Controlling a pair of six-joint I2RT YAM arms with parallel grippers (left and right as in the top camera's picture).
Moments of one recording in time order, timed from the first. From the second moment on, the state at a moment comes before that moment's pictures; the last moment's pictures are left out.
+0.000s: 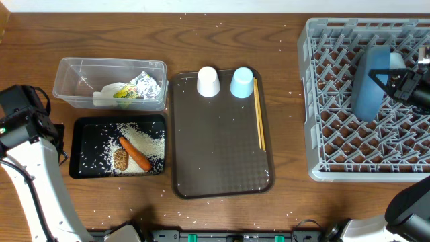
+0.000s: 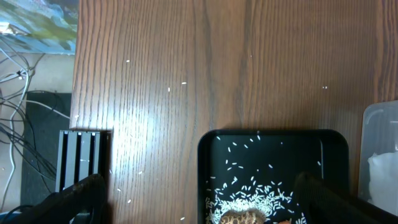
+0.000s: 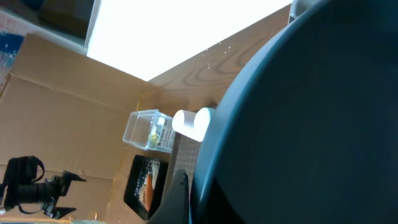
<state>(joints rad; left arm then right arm) 0.53 1.31 1.27 -1.28 -0.43 -1.04 -0.60 1.70 1.46 -1.01 -1.22 -0.20</state>
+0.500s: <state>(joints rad) 0.53 1.31 1.27 -1.28 -0.43 -1.04 -0.61 1.65 1.47 -1.00 -0.97 0.00</state>
